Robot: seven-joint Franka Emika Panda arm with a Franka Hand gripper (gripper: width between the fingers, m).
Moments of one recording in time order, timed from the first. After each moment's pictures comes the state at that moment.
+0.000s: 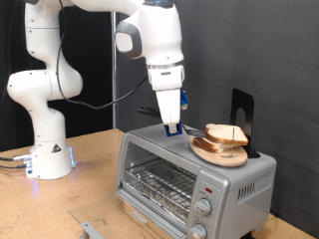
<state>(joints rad) -0.06 -0.02 0.24 -2.11 0.17 2.18 -0.02</state>
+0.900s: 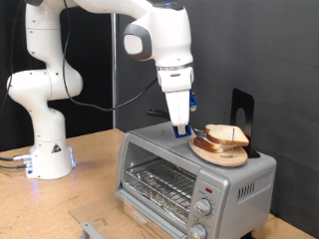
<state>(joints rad) -0.06 0.03 0.26 -2.08 0.15 2.22 0.05</state>
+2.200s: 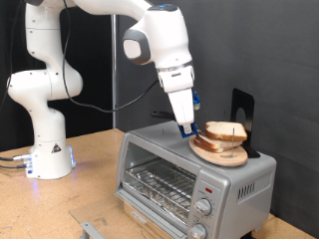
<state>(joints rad) -0.06 -0.01 0.27 -2.13 0.26 2.32 -0.06</state>
